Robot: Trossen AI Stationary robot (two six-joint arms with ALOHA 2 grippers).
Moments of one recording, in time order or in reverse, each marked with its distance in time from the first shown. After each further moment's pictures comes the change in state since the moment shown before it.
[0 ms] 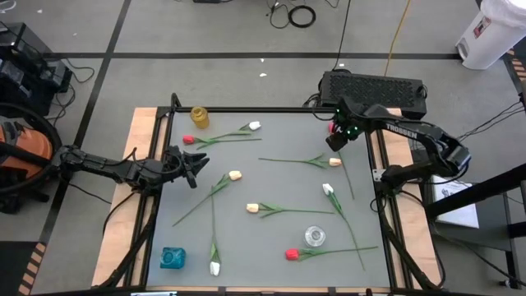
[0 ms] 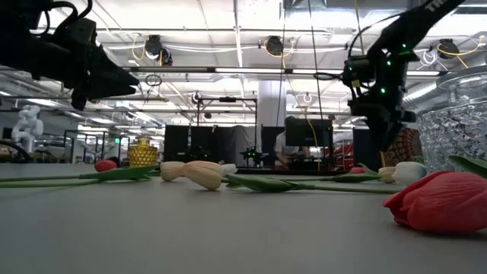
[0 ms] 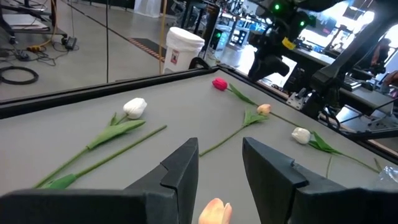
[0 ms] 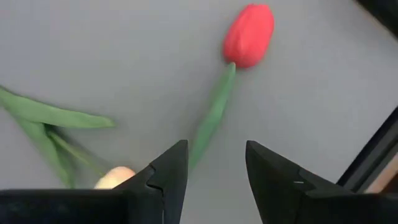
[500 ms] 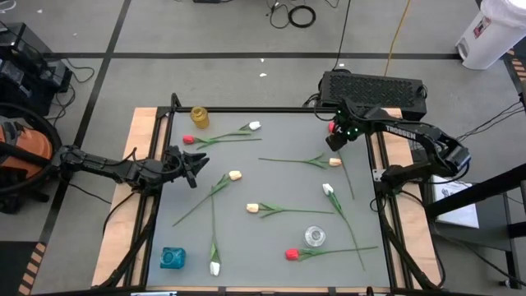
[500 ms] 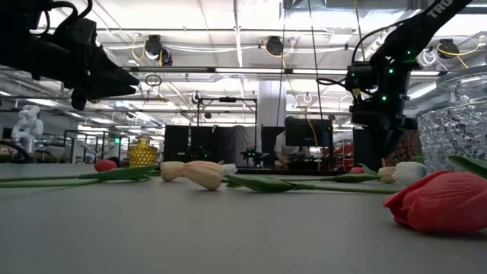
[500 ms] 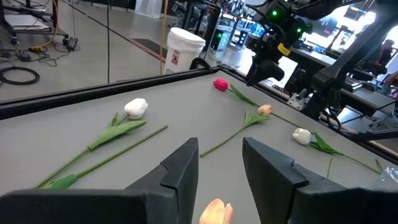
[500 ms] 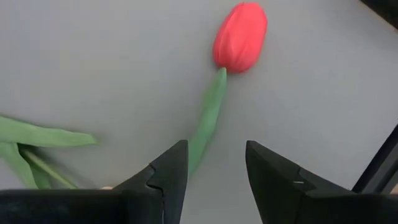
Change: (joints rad) left arm 0.000 0.000 0.000 0.000 -0.005 0.000; right arm -0.025 0.002 -0.057 0.097 -0.002 0.016
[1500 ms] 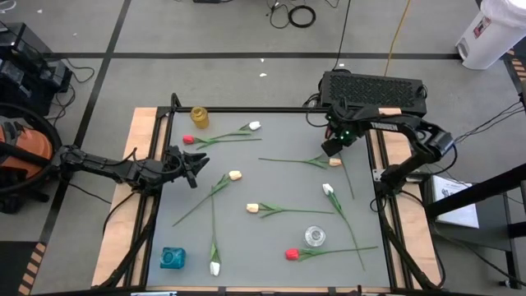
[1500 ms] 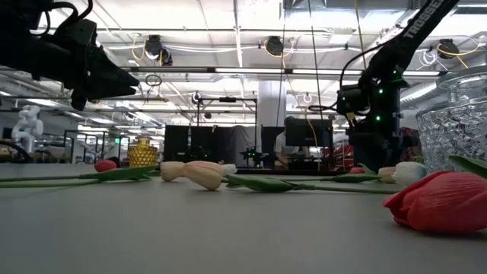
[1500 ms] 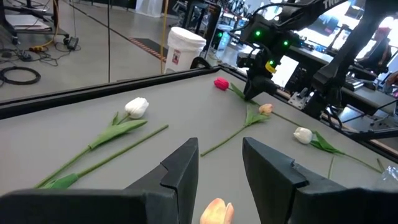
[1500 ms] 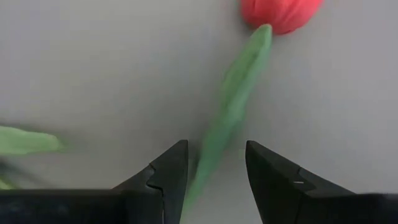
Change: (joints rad) left arm 0.000 0.004 0.000 0.000 -0.001 0.000; right arm 0.021 0.208 -0.002 0.034 -0.018 0.040
